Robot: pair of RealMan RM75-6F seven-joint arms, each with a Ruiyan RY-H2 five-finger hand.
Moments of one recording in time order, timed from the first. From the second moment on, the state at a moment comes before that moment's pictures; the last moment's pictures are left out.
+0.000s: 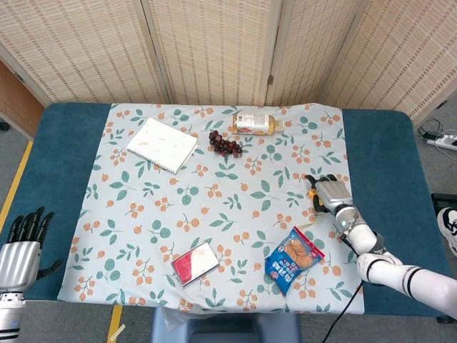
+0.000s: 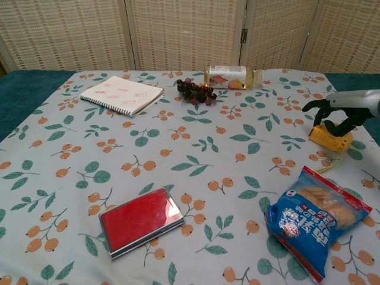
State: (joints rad) left arm -0.10 -1.19 -0.05 -1.58 1.46 1.49 0.22; right arm 0.78 -1.36 0.12 -1.34 -0.78 0.62 -0.30
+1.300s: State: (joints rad) left arm -0.11 -1.21 -0.04 -1.56 1.48 1.48 0.19; right arm 0.78 -1.35 0.09 -1.29 -0.66 0.64 -0.35
